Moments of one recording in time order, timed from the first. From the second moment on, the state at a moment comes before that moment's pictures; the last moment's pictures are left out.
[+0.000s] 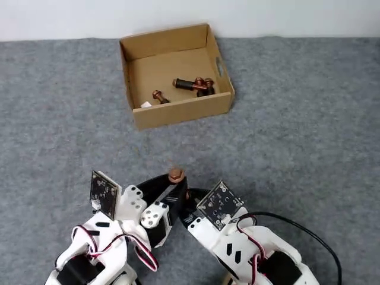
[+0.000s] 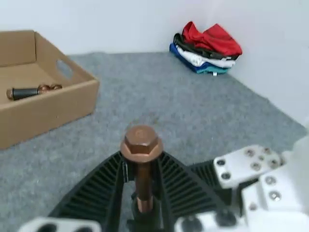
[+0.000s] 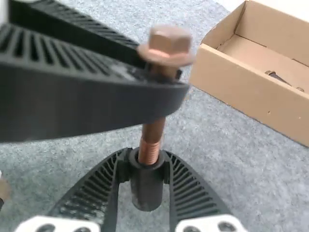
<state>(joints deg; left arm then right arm) 38.1 -103.4 75.1 58.7 26.8 -47.0 -103.1 76.2 63.0 5.6</state>
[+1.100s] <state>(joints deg) 22.9 -89.8 54.7 71.9 23.9 -35.2 -103.0 76.2 63.0 7.1</state>
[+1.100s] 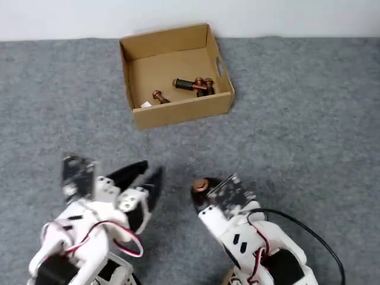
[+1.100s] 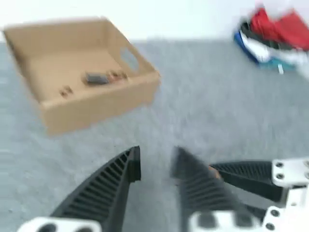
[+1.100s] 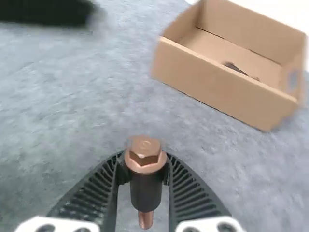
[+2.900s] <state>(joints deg) 1.6 -103.0 96.8 71.9 3.9 -24.3 25.7 -7.0 21.8 24.1</state>
